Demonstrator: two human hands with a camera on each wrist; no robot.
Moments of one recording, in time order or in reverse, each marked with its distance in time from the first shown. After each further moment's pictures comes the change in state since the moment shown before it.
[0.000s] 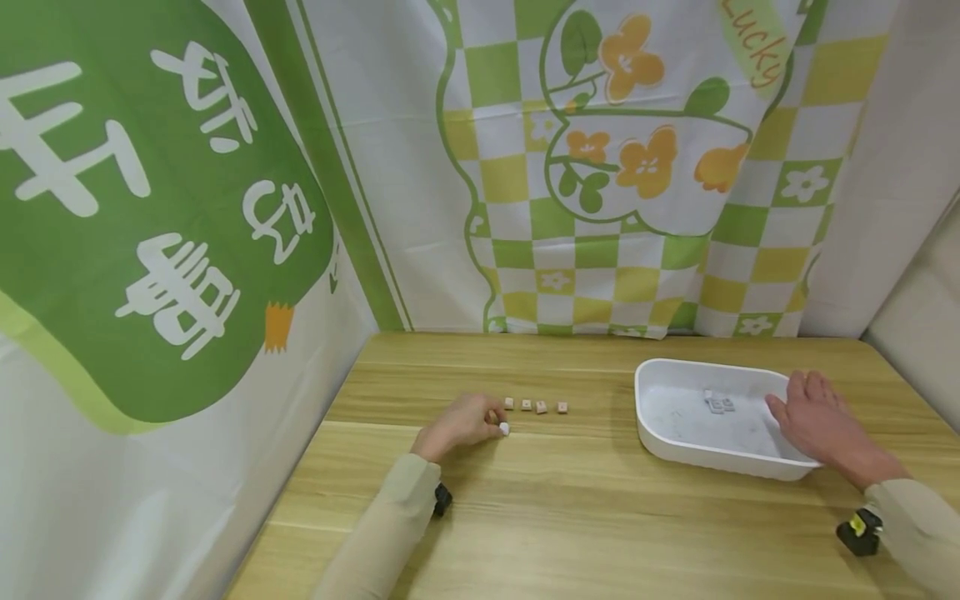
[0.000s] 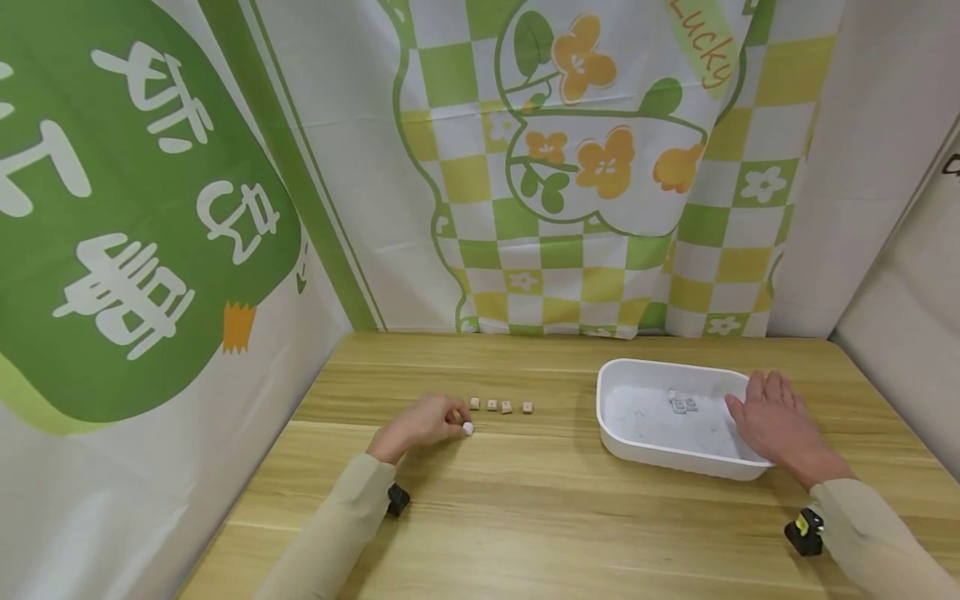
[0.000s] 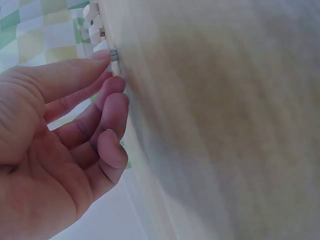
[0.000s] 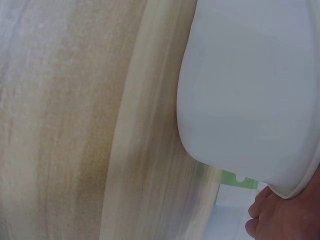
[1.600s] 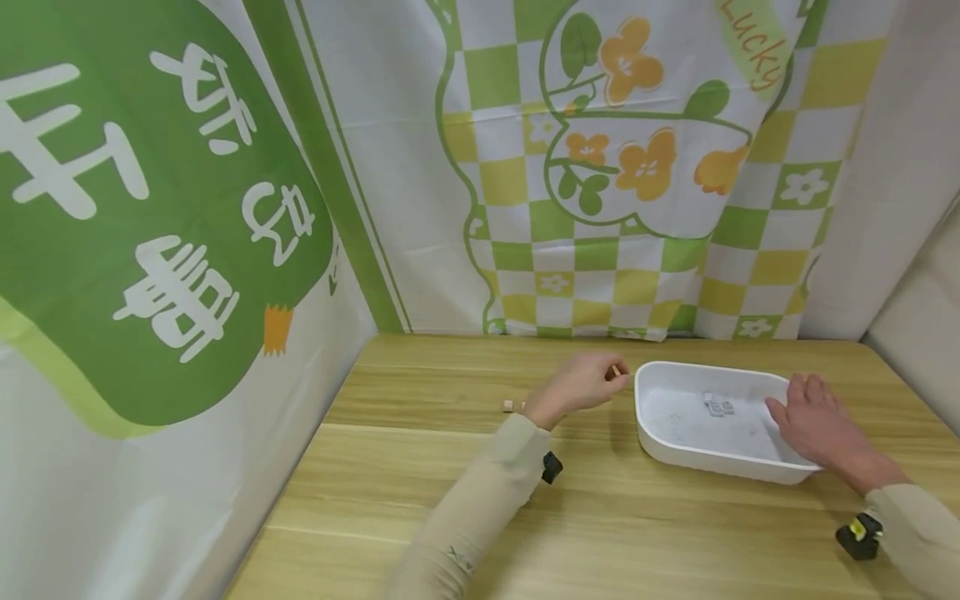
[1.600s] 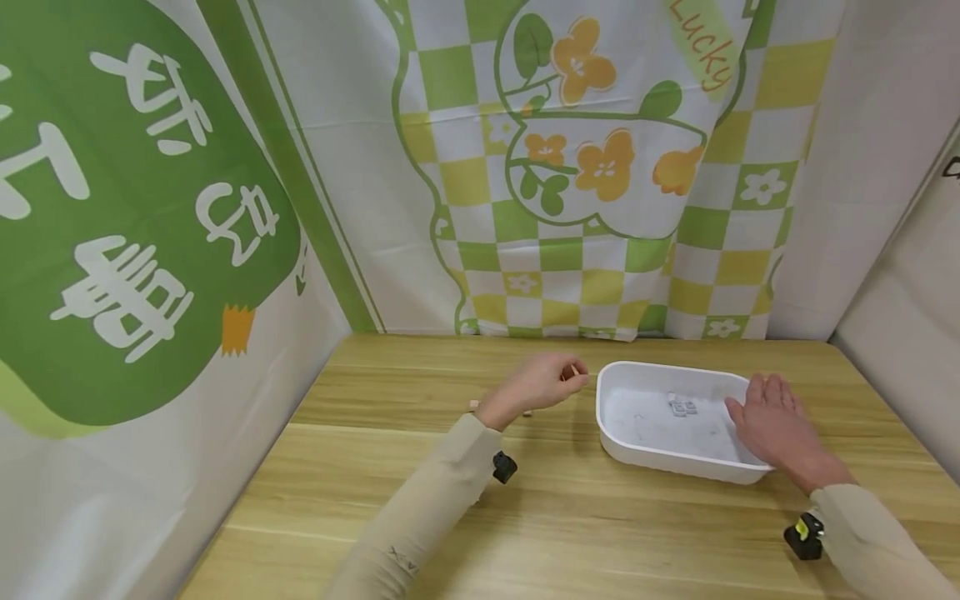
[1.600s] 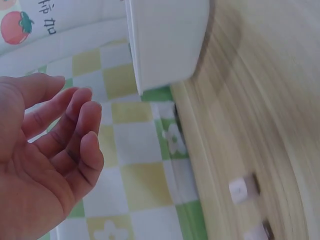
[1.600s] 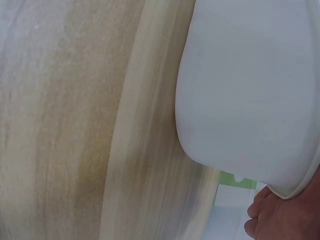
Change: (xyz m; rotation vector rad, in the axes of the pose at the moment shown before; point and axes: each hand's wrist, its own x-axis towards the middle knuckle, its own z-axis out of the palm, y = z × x) left_hand 0.097 0.150 0.006 0.050 0.134 0.252; right_hand 0.000 0.001 0.002 0.008 0.017 -0.006
